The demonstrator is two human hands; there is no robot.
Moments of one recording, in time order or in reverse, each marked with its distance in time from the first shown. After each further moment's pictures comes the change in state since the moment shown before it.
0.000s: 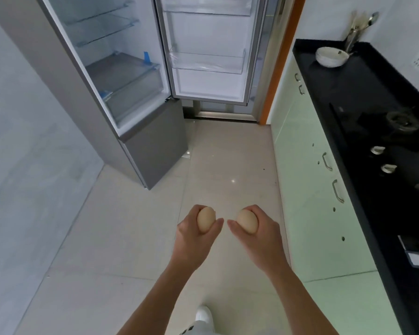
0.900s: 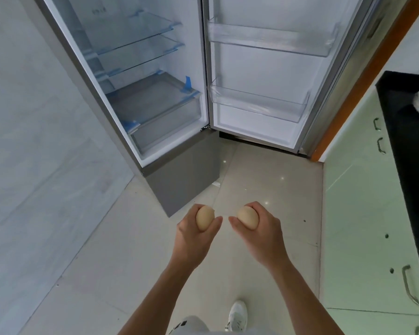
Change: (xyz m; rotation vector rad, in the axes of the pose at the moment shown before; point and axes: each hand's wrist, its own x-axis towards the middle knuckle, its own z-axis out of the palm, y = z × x) left_hand 0.315 0.041 0.007 0.044 0.296 -0.127; right_hand 0.363 -0.029 0.059 -0.014 -0.197 -0.173
